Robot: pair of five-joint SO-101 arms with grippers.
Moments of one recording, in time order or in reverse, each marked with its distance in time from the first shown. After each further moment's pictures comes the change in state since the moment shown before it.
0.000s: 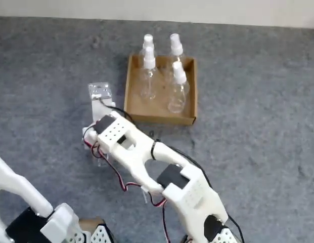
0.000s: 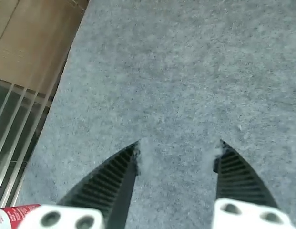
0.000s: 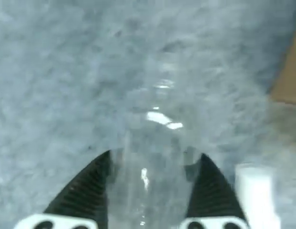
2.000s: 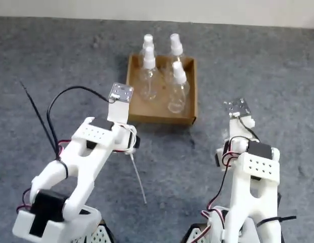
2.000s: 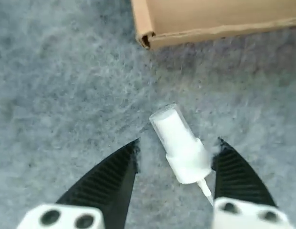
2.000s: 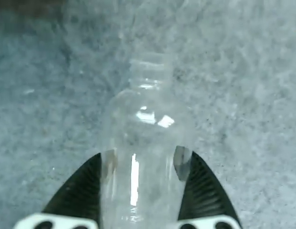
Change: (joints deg) left arm 65.3 8.0 30.2 -8.6 43.1; right arm 65.3 -69.8 64.6 7.7 62.6
